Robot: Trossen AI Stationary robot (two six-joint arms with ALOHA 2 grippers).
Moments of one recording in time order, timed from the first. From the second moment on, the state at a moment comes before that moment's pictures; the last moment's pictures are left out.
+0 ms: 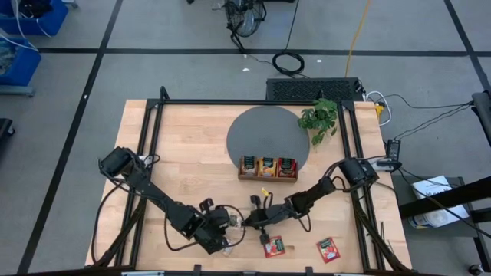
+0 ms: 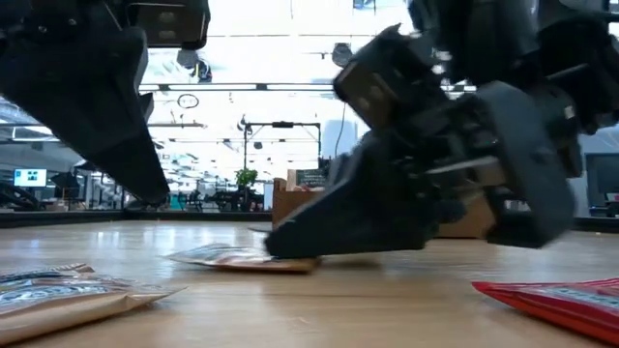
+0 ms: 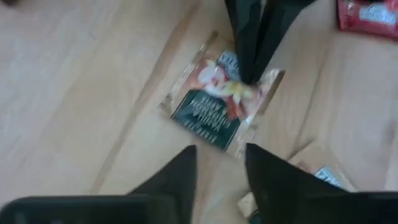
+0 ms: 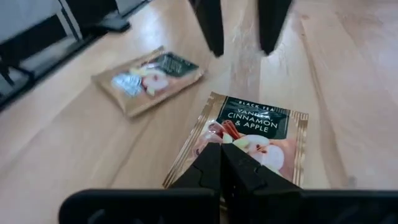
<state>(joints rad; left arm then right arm) -0.65 1.88 1.16 -0.43 -0.41 -0.99 0.43 2.20 0.89 0.81 0.16 0.13</state>
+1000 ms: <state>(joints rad) -0.63 1.88 0.98 -0.09 -0.45 -1.04 0.57 1.96 0.89 0.49 0.39 0.04</state>
